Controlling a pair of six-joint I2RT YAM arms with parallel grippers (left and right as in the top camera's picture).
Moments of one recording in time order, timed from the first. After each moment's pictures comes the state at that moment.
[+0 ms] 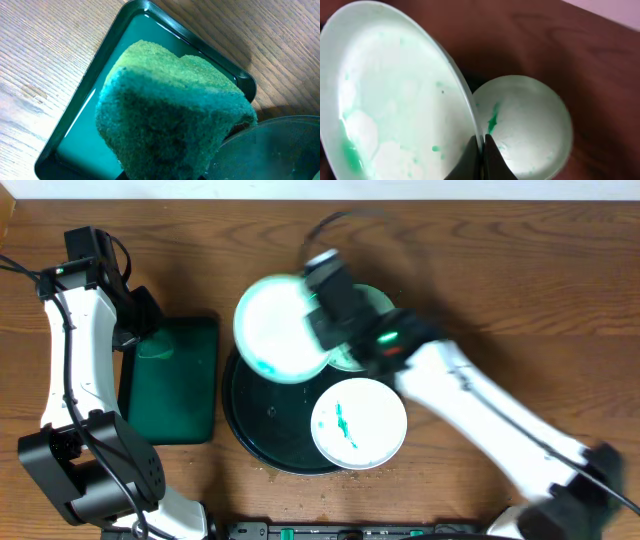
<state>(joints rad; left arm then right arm) 0.29 1.76 1.55 -1.14 -0.01 -0.32 0.72 1.67 1.55 -0.70 0.19 0.24</state>
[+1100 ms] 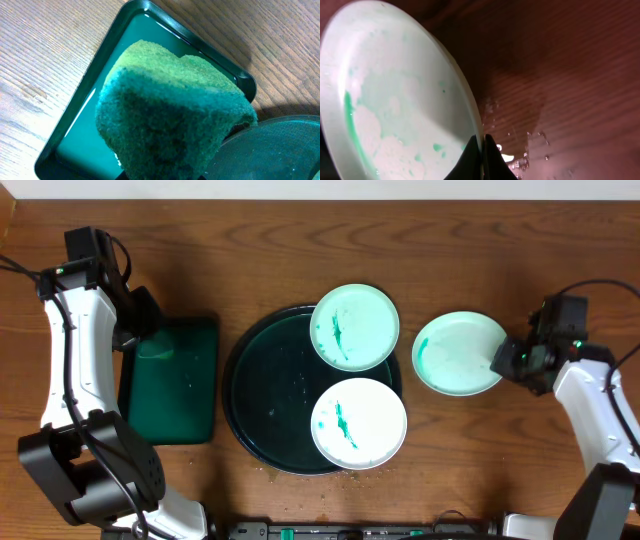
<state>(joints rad) 0.29 1.76 1.55 -1.14 -0.01 -0.32 -0.17 1.51 0.94 -0.65 -0.08 0.32</state>
